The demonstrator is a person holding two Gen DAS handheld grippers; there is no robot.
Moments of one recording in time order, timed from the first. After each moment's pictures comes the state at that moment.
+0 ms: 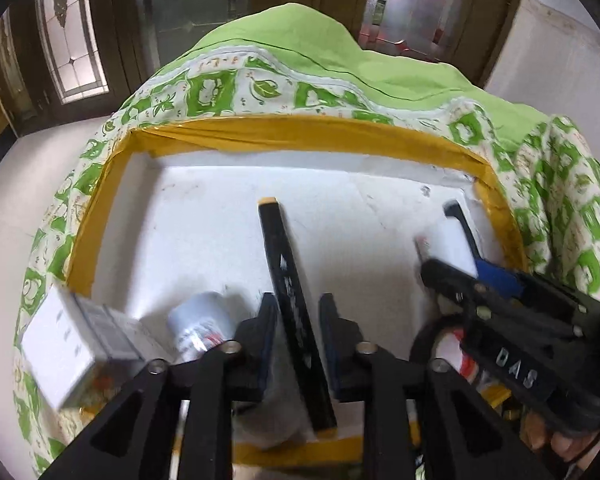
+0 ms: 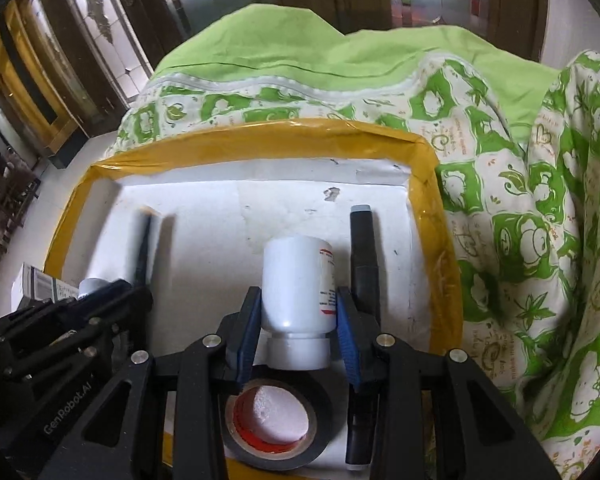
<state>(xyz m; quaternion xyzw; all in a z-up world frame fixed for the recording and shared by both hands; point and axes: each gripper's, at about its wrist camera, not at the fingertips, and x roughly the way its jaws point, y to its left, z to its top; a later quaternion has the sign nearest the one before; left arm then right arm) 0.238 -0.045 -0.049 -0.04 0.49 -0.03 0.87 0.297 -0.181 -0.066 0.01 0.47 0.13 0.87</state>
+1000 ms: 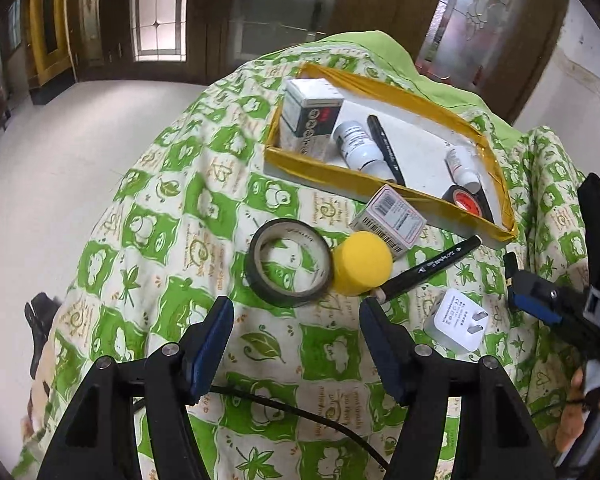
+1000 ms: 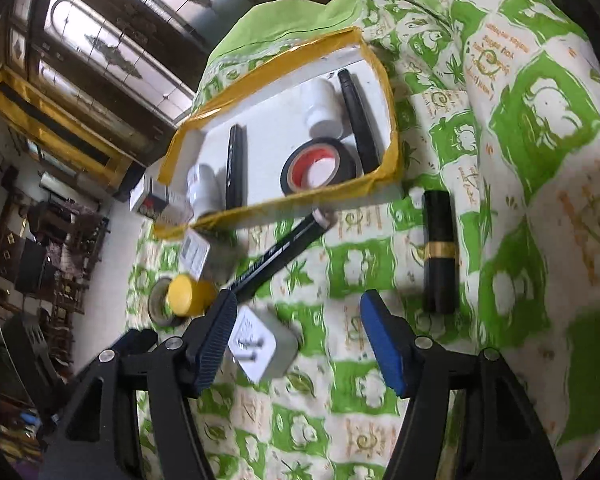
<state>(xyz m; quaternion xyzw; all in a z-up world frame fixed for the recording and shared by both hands) 0.041 0.020 -0.047 -0.13 0.46 0.05 0.88 0.137 -0.240 -0.062 0.16 0.50 0.21 0.82</state>
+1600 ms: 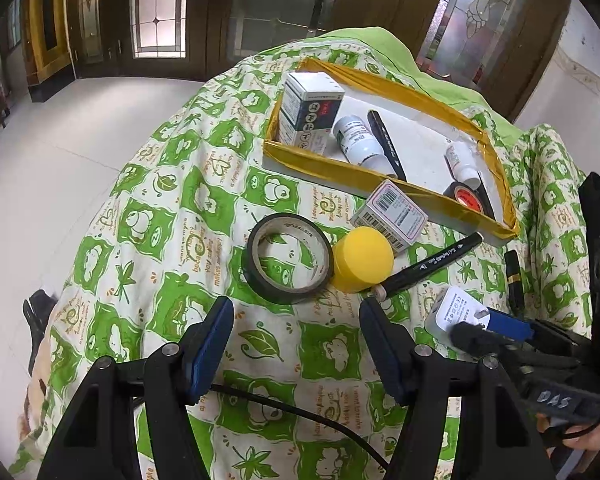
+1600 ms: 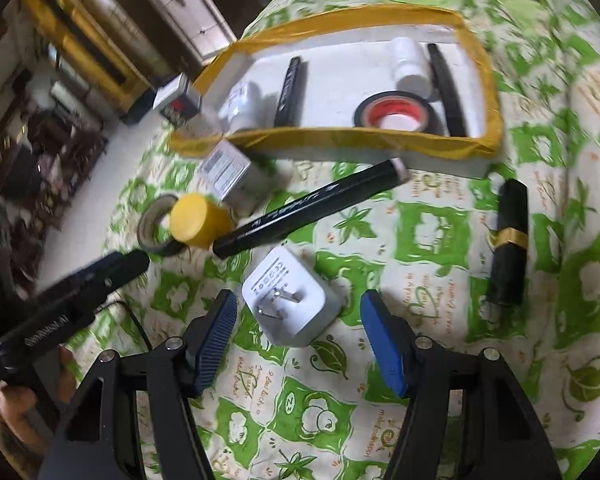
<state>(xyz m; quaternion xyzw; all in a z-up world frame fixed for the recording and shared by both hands) 0.043 0.016 -0.051 -0.13 0.46 0.05 0.88 0.124 -0.172 -0.085 0.01 0.53 0.26 0.81</state>
